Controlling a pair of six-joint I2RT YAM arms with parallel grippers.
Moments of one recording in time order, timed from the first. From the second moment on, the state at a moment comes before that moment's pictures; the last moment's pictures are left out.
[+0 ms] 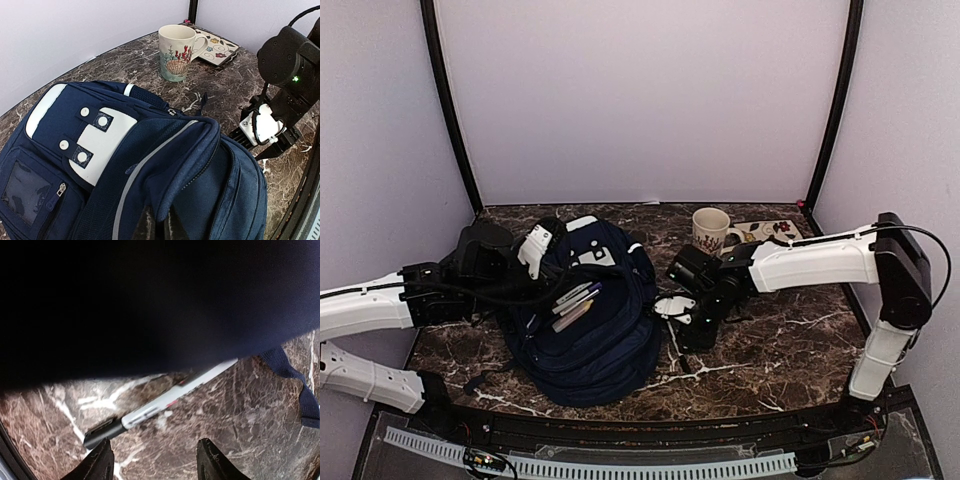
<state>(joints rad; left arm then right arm) -0.93 1.03 0.78 -0.26 -0.20 -0.14 0.98 1.75 1.17 -0.70 -0.05 -0.32</state>
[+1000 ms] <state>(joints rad) -0.93 1.07 0.78 -0.22 -0.17 -0.14 0.86 1.81 1.11 -0.58 0.03 -0.29</state>
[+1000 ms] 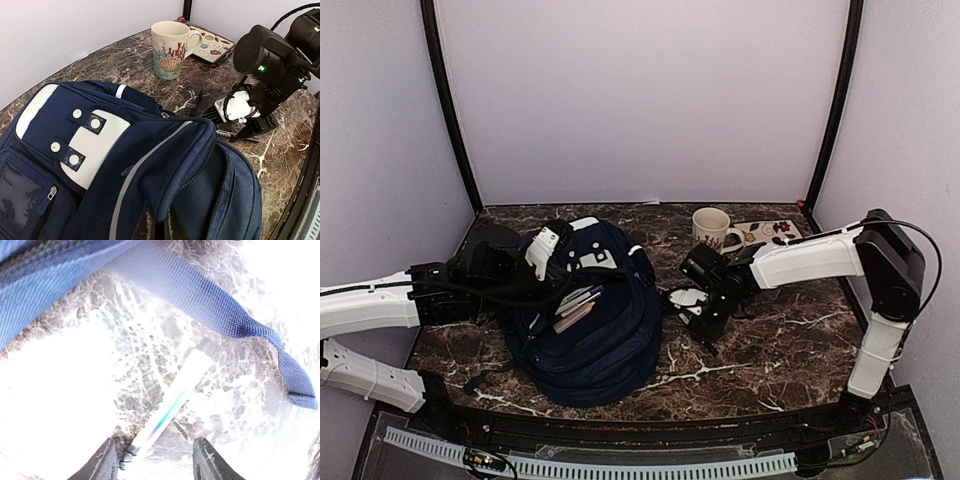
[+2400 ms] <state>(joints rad) -0.93 1.08 0.78 -0.21 -0.16 -0.14 0.81 1.78 1.09 -0.70 0.00 -0.35</state>
